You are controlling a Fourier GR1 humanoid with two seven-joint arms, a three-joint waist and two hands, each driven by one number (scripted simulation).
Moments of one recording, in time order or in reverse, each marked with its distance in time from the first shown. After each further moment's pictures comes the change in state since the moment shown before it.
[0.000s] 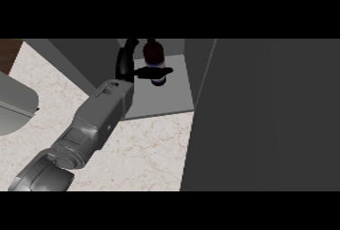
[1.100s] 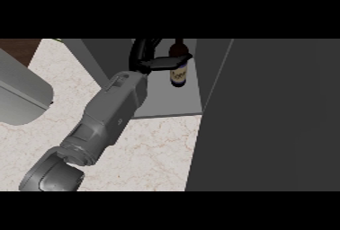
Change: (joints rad) left arm -0.057 -0.054 0.103 -0.082 0.083 -0.342 -0.047; right arm 0.081 -0.027 -0.012 -0.016 -0.002 -0.007 -0.006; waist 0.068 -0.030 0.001
